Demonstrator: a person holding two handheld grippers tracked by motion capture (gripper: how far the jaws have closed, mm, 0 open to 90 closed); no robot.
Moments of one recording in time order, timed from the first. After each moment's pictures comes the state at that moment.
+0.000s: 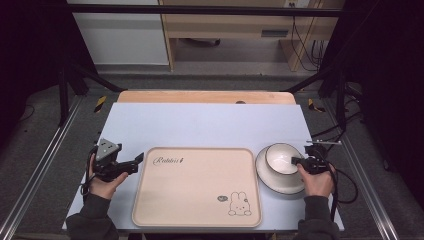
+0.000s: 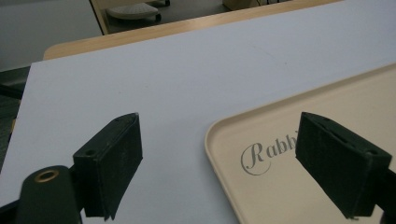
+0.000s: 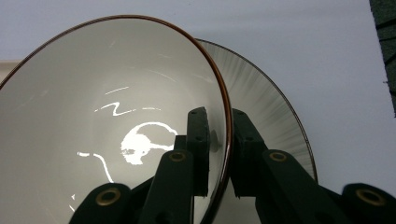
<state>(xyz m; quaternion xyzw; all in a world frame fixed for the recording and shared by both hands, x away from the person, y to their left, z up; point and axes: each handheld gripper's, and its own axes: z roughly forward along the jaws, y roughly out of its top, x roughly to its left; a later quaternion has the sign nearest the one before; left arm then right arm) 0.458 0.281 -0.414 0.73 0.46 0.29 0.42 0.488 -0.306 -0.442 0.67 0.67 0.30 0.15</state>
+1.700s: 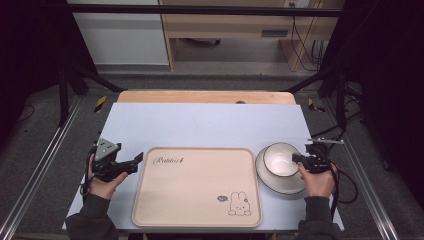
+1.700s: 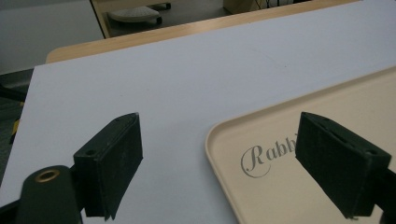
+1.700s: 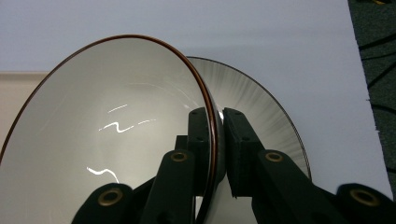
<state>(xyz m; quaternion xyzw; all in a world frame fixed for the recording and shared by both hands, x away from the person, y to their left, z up) 0.456 0.281 -0.413 0.72 0.46 0.29 0.42 0.479 -0.298 -0.422 0.66 0.66 0.31 0.17</state>
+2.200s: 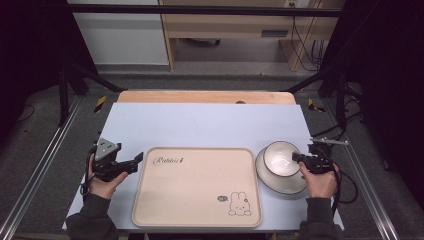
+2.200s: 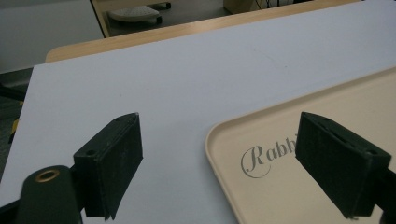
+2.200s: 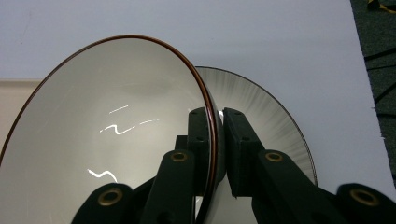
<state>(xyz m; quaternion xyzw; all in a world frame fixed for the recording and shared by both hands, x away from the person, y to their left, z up) 0.457 0.281 -0.413 0.72 0.47 0.29 0.43 0.473 -0.299 -0.415 0.65 0.66 0.34 0.17</state>
